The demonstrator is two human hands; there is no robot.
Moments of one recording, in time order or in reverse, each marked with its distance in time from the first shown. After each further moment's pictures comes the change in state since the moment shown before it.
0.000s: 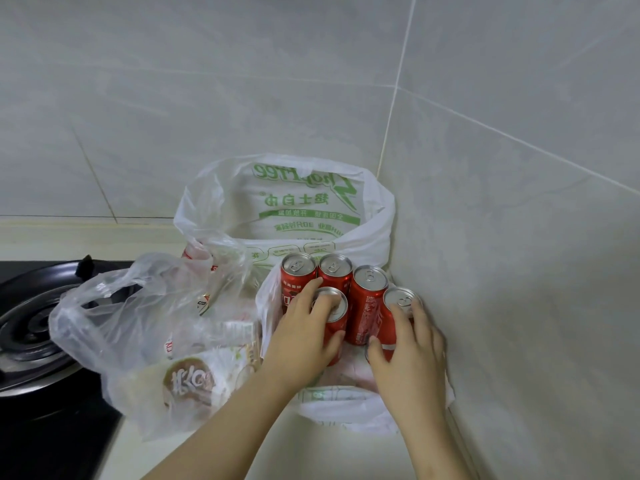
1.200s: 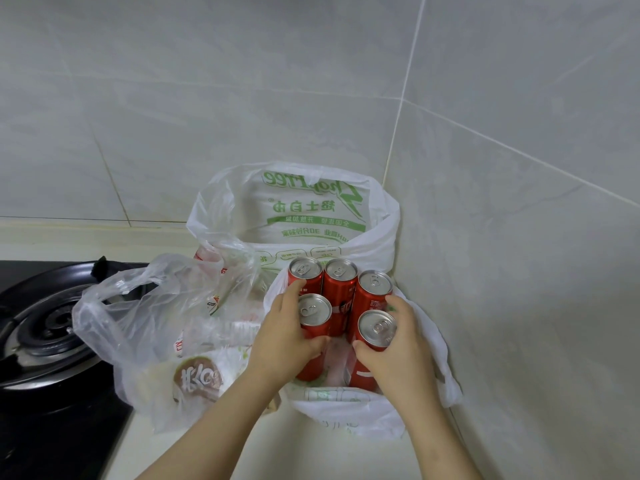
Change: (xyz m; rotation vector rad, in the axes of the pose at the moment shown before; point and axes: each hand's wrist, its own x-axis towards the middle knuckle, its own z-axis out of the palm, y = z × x) left_hand -0.007 -0.011 -0.020 -0.322 0.031 -0.269; right_hand 0.010 -0.014 -0.005 0.550 -0.269 0.196
